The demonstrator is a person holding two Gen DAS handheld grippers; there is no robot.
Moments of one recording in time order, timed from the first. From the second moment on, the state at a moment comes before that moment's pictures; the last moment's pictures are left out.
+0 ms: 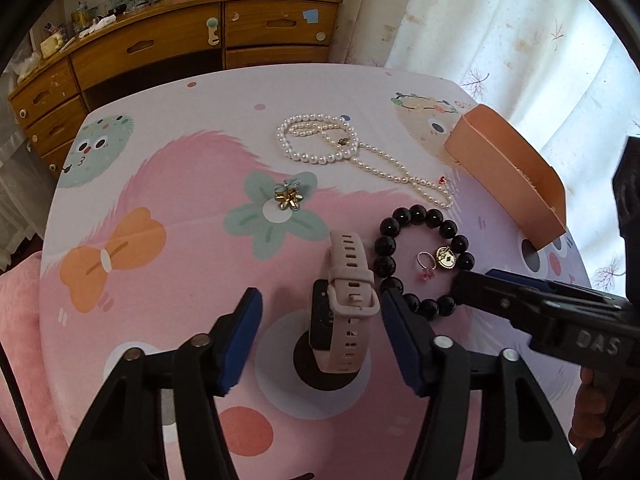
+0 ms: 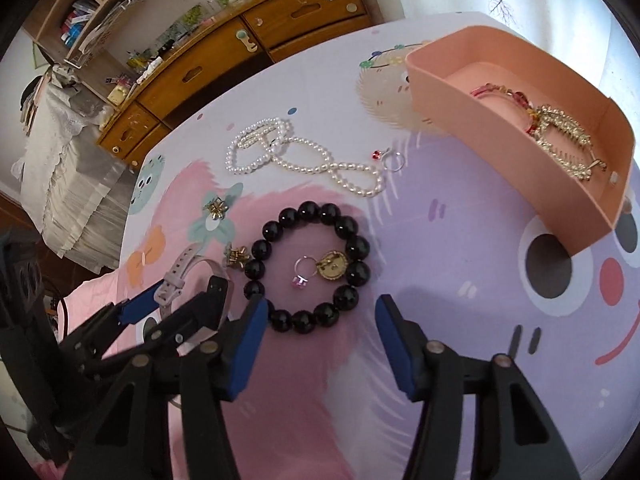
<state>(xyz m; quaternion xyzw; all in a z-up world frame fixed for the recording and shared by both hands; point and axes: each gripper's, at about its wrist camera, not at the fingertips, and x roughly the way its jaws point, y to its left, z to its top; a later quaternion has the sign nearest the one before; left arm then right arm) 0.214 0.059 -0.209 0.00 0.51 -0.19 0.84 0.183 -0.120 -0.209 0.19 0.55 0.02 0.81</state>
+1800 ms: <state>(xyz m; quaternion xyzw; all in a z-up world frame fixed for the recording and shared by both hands) 0.178 0.025 -0.101 -0.07 0.40 -0.21 0.89 0.176 -0.181 -0.073 0.21 0.46 0.08 0.86</state>
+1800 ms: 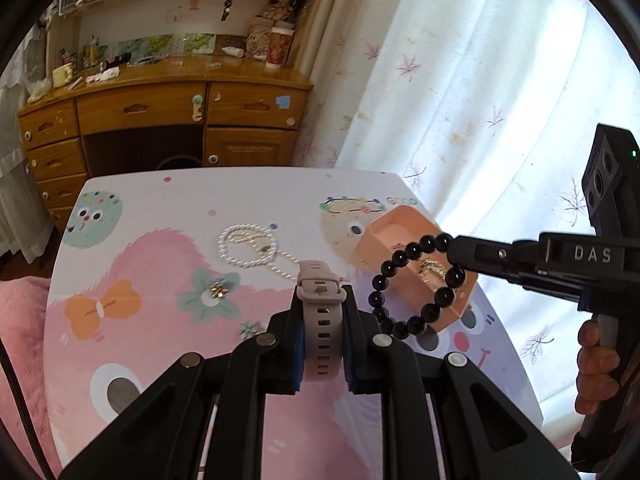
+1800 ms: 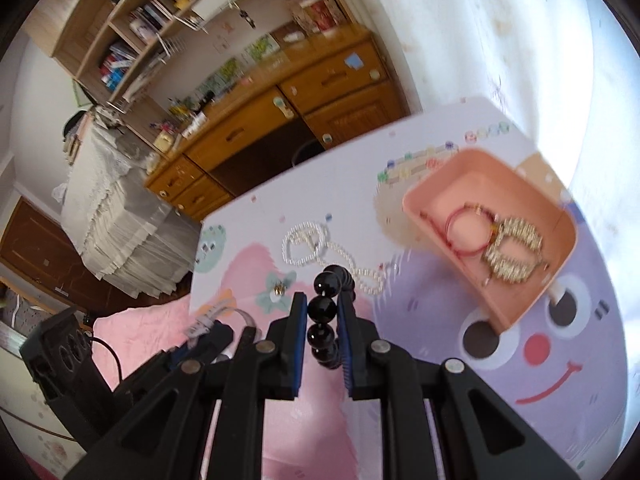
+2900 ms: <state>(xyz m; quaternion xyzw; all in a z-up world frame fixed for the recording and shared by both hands) 0.207 -0.170 -0.109 -0.07 0.38 -0.27 0.88 0.178 -0.300 -0.042 -0.03 0.35 0.05 0.93</state>
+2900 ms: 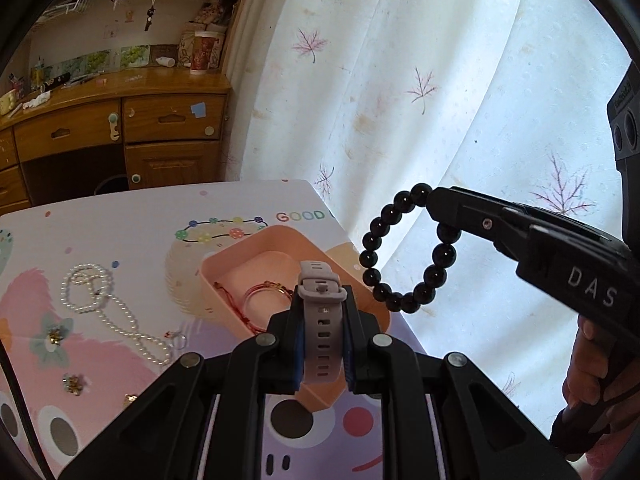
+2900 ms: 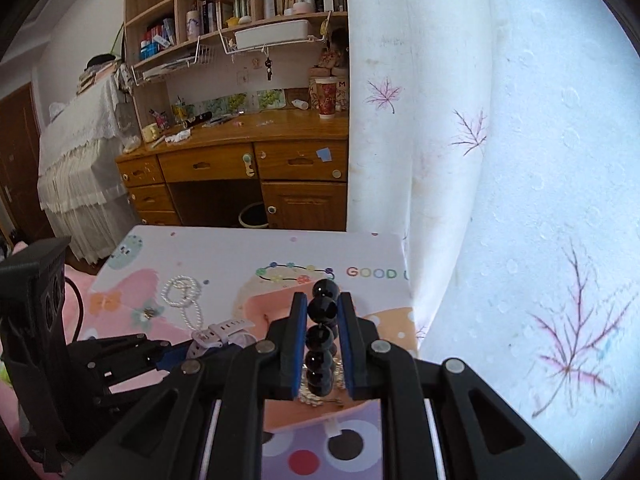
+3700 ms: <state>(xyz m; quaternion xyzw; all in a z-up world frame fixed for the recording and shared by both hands) 0.223 -0.165 -0.127 -0.10 0.42 -0.25 0.87 0.187 -0.315 -0.064 -0.01 0.40 0.04 0.92</state>
